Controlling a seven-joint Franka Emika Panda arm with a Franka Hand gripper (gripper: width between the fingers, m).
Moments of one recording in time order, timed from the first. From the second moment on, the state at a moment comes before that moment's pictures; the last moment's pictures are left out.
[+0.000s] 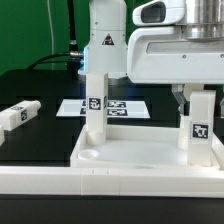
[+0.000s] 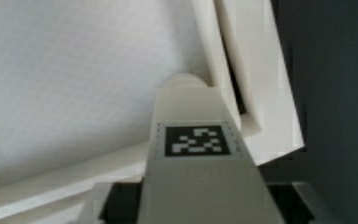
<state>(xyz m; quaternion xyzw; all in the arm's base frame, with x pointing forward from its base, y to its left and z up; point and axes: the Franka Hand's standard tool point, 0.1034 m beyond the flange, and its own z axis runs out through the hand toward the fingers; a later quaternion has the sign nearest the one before) 0.636 0.091 0.098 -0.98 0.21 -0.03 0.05</state>
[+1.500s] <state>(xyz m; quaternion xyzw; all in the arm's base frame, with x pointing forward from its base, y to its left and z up) 0.630 0.096 0.096 -0.91 0.41 -0.01 0.05</state>
